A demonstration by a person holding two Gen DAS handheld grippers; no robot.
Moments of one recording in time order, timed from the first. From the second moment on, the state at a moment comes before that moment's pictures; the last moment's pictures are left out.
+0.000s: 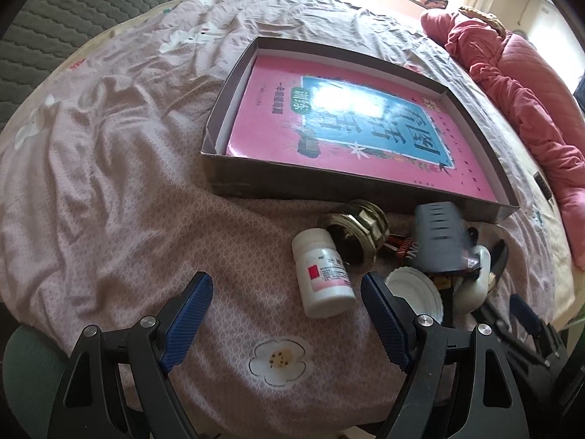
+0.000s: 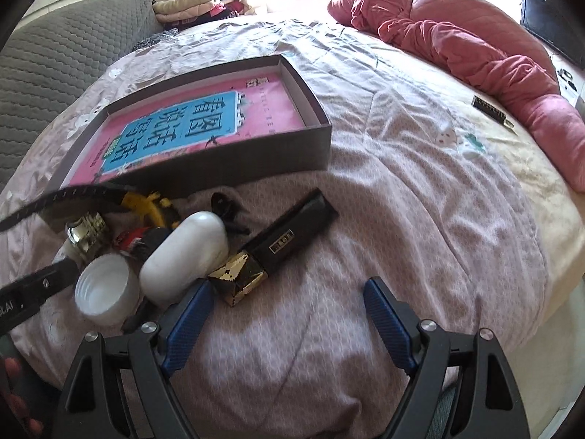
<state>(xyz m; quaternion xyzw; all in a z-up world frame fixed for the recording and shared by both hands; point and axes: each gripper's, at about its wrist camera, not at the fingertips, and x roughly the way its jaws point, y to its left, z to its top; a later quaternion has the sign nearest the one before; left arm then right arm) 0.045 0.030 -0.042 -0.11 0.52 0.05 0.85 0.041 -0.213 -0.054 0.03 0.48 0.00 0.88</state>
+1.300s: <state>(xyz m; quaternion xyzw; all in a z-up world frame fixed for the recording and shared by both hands) 0.056 0.059 -0.055 -0.13 0.52 0.07 0.84 0.081 -0.252 -0.057 0.20 0.47 -0.01 0.86</state>
